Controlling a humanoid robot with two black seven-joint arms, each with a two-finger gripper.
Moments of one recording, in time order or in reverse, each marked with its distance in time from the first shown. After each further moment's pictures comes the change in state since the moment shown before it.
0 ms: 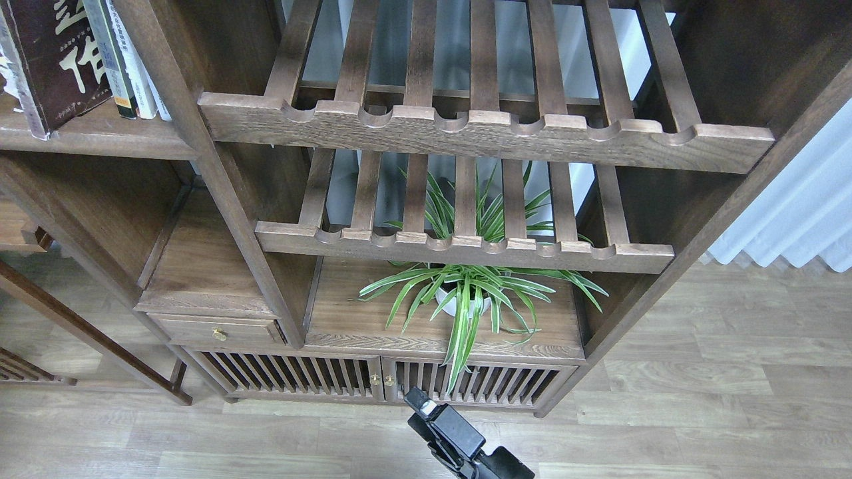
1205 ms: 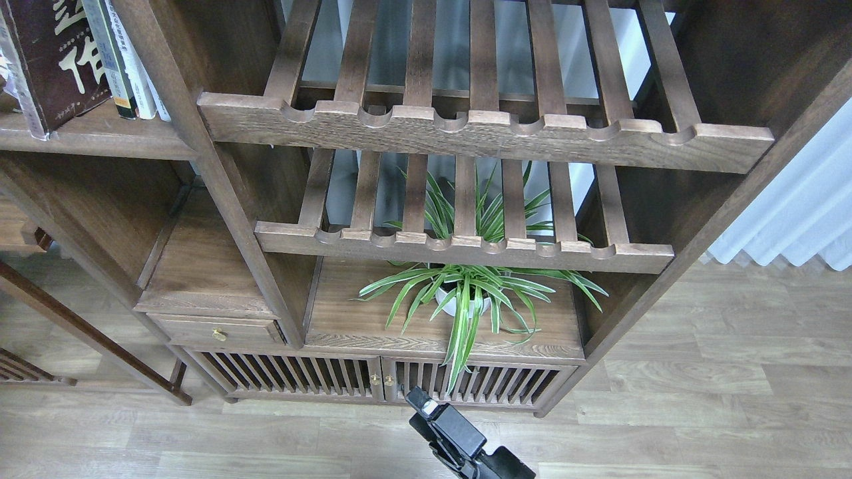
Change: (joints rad) left arm 0.378 -0.090 -0.323 -0.184 -0.048 0.000 0.010; right arm 0.007 0.000 0.005 -0.005 0.003 0.000 0.000
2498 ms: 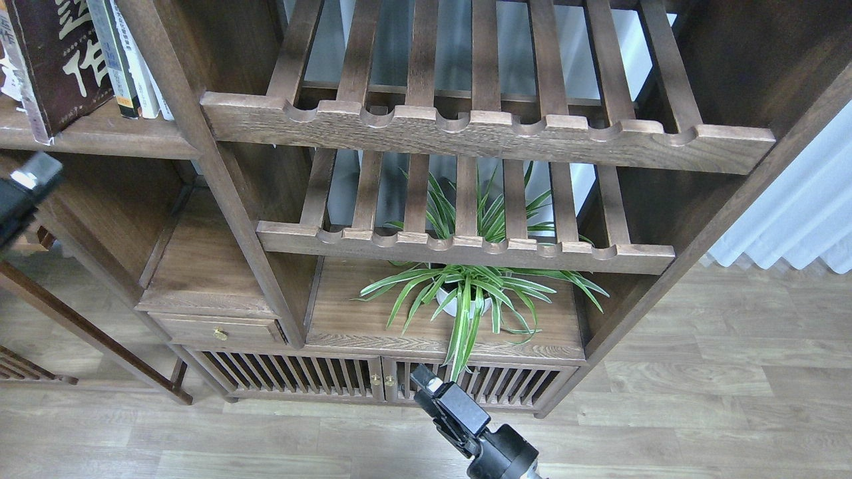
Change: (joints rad) left arm 0.753 -0.473 -0.622 -0.215 0.315 0.000 0.050; right arm 0.042 0.000 0.039 0.004 0.000 0.000 -0.002
